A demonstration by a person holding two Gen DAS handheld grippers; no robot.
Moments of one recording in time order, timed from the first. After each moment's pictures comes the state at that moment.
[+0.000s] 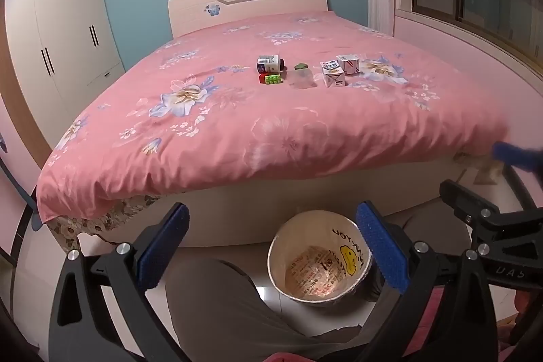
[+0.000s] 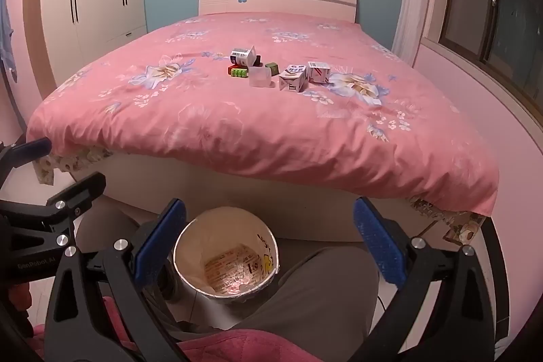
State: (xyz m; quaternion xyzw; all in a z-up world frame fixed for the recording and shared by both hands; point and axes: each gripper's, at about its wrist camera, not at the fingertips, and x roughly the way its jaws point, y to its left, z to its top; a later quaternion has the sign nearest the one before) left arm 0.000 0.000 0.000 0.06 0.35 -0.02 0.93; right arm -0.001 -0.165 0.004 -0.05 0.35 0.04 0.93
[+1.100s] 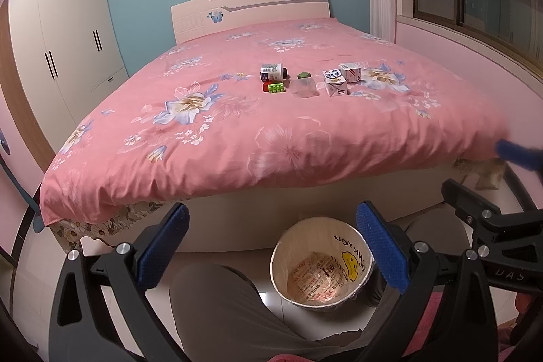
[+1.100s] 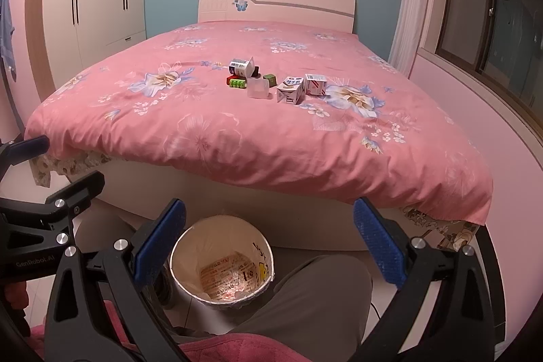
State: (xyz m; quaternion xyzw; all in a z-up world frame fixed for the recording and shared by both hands) left arm 0.000 -0.001 0.018 0.07 0.34 -0.02 0.94; right arm -0.004 -0.163 0.015 -0.06 0.34 0.04 0.94
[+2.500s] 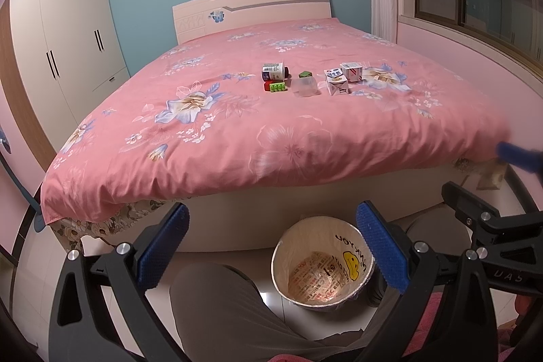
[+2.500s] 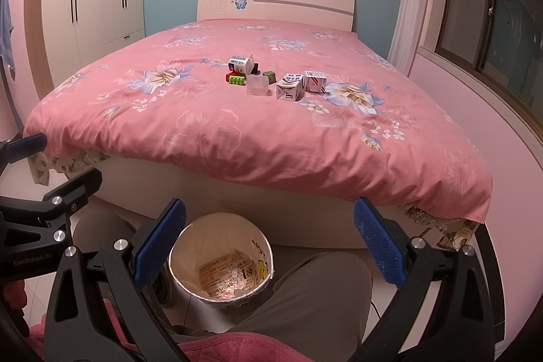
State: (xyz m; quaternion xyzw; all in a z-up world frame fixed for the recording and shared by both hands) left arm -0.001 0.002 0.018 0.07 0.33 -0.02 0.94; right arm -0.004 -0.162 0.013 -0.06 0.34 0.03 0.94
